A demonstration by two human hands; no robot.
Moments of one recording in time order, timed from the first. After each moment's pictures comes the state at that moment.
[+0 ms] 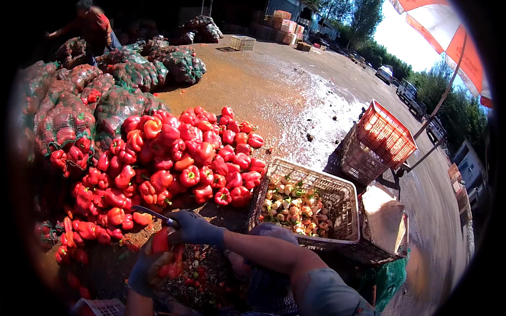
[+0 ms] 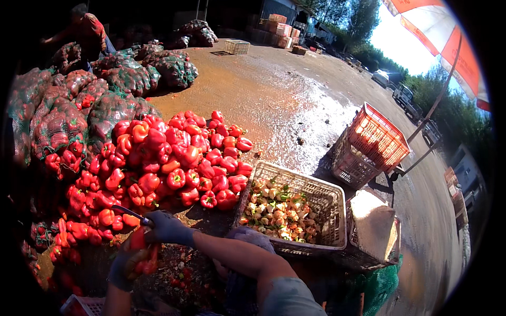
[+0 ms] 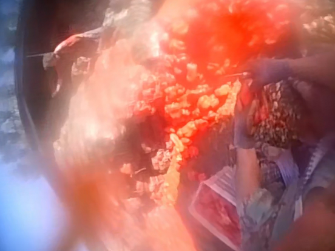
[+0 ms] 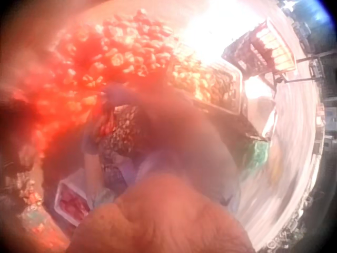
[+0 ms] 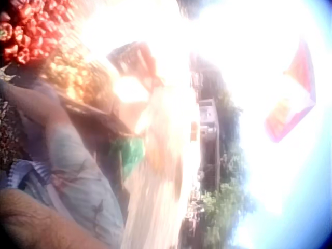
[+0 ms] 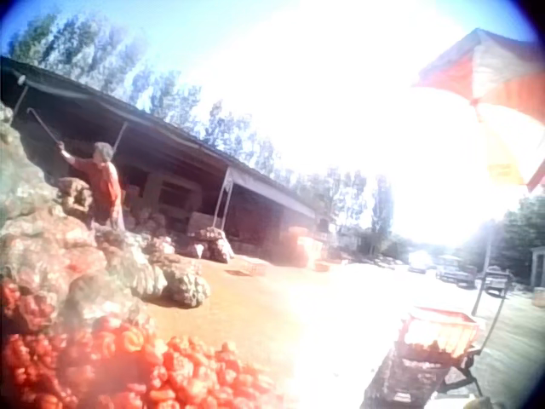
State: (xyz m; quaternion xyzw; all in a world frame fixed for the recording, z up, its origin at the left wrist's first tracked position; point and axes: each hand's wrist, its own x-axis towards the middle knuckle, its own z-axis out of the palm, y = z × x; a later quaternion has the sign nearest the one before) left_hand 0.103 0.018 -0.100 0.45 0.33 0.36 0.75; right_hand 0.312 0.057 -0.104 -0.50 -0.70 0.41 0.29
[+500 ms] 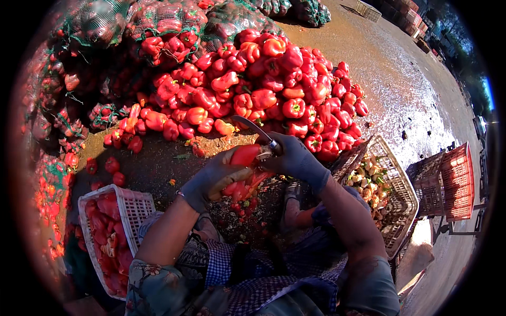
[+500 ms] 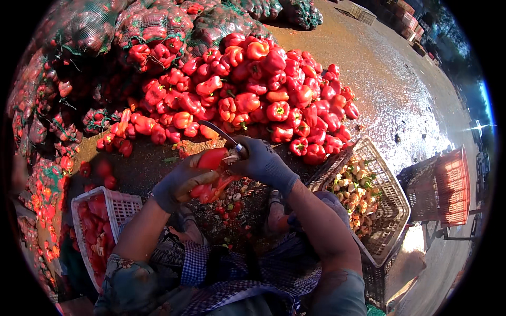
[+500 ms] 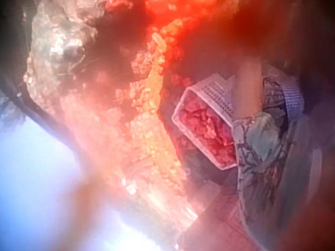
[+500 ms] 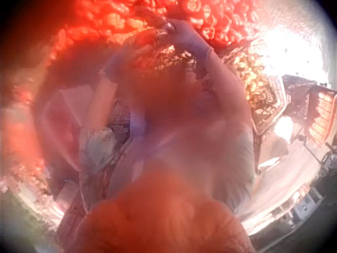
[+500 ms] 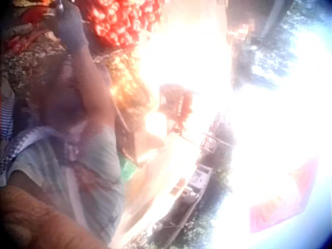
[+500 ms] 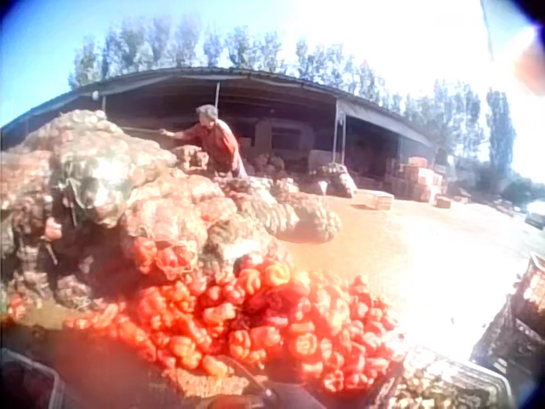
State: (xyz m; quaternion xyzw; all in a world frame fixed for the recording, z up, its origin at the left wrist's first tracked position) left_hand 0.065 0.020 -0.098 0.49 0.34 0.32 0.74; right_hand 0.293 0.059 -0.102 -0.44 -0.69 0.50 0.27
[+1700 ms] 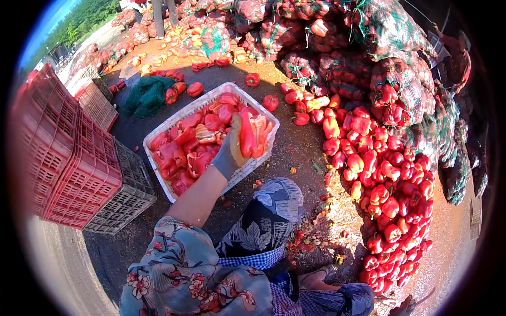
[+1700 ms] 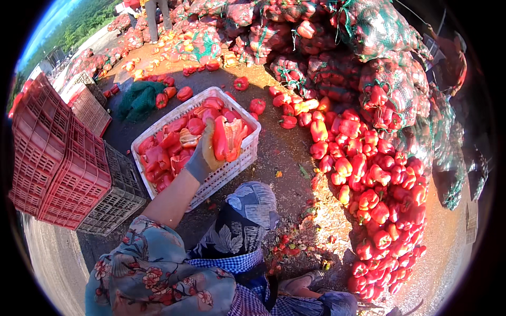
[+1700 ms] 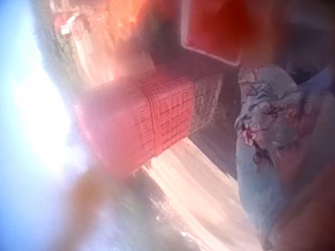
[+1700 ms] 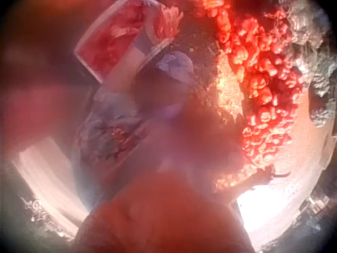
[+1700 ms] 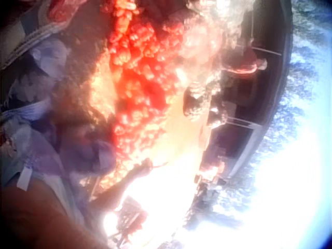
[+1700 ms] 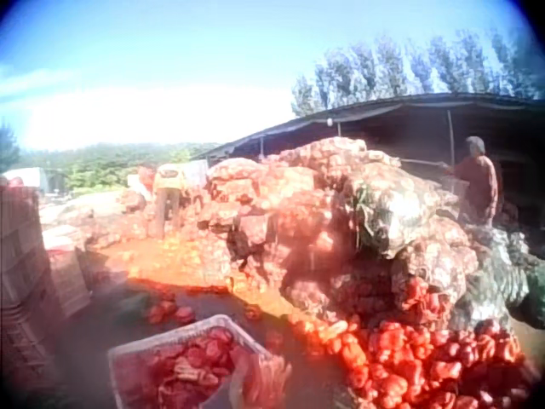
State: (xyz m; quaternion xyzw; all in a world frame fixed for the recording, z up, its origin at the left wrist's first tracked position) left_hand -0.214 -0.208 -0.137 0.16 0.28 0.87 0.39; right_hand 0.544 0.065 -0.116 -0.54 -0.61 0.23 0.53
